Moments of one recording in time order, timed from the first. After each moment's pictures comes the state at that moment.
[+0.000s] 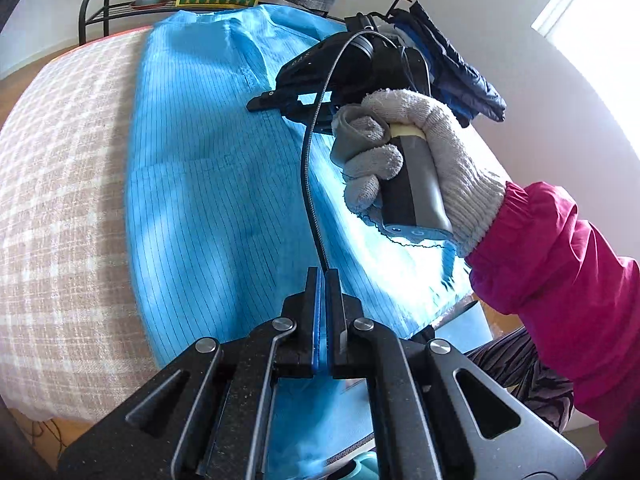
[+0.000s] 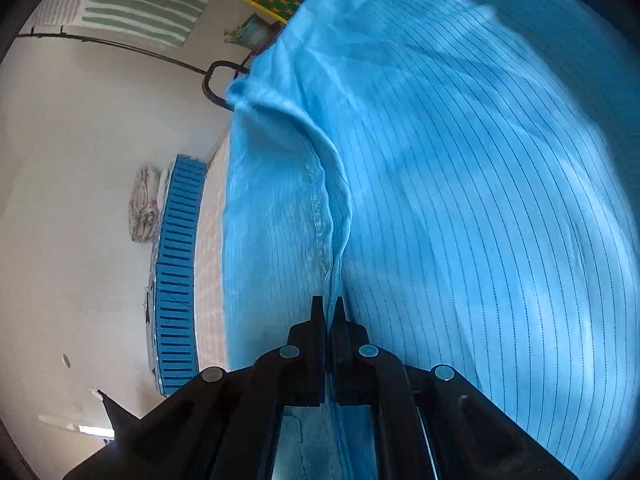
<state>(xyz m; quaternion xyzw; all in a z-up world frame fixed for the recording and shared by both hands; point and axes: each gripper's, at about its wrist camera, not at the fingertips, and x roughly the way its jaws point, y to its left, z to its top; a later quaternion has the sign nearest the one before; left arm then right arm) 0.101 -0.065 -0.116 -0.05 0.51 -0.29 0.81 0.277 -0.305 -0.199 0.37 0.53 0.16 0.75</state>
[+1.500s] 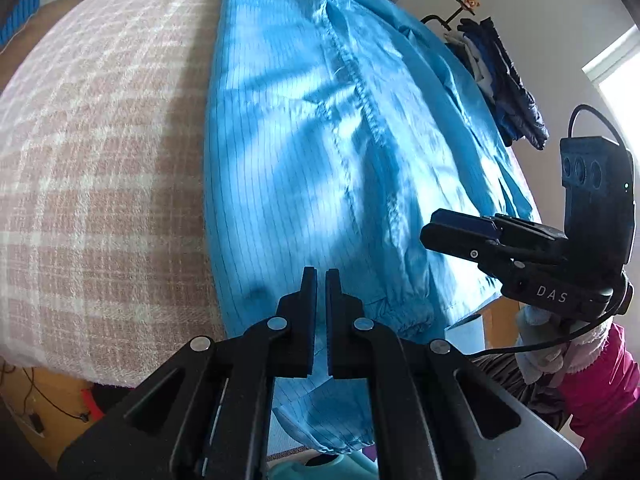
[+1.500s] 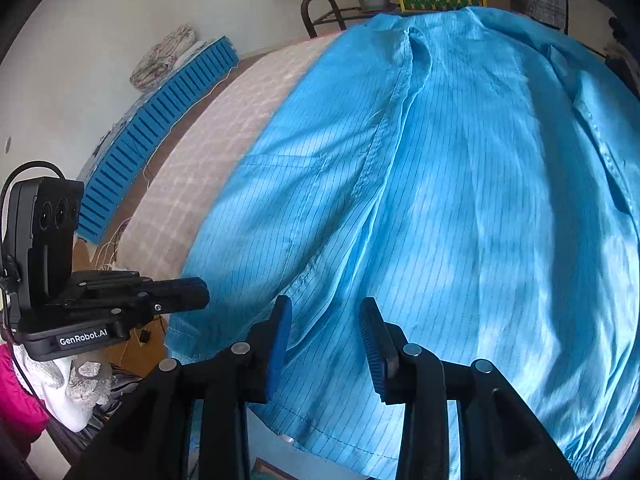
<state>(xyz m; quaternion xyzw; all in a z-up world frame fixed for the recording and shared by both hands) 0.096 -0.019 -0.149 -0.12 0.55 -0.23 0.80 0.110 -0.267 -0.143 0.03 0.52 0.22 0.82</state>
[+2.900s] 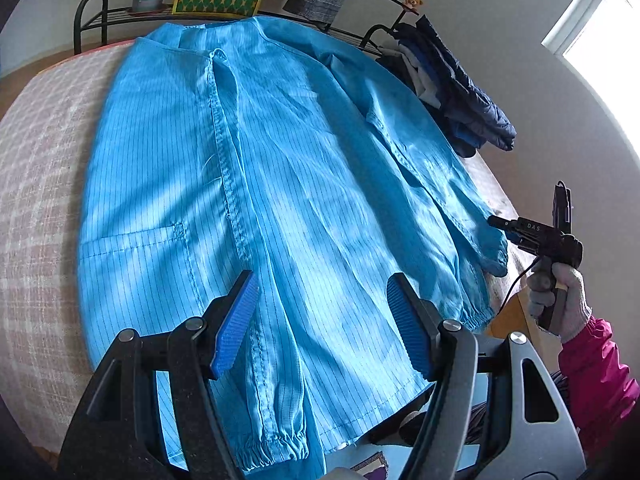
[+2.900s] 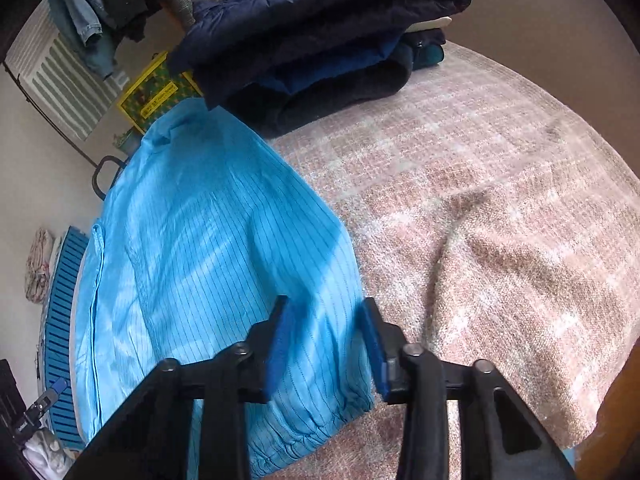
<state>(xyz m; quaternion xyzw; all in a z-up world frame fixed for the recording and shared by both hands) 0.146 -0.125 -0.111 -0.07 0.50 -0.28 0.82 0.095 -0.624 -0.147 0.25 0.46 -0.09 0.85</state>
